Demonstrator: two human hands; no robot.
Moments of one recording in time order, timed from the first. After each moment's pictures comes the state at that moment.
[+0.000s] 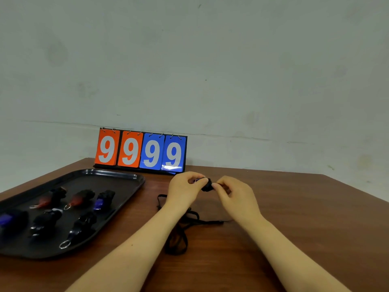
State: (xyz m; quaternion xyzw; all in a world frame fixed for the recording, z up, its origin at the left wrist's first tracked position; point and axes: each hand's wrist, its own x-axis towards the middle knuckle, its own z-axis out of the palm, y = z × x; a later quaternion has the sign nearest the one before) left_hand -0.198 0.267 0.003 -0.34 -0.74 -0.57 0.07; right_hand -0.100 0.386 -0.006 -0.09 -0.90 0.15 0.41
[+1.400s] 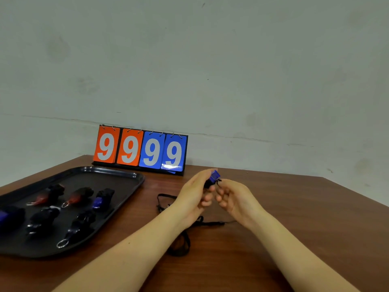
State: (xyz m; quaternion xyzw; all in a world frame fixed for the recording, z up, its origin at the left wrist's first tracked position) left_hand -0.166 0.263 0.013 -0.27 -0.52 -0.76 -0.29; right_hand -0.105 0.380 0.007 -0.08 -0.63 0.74 0.21
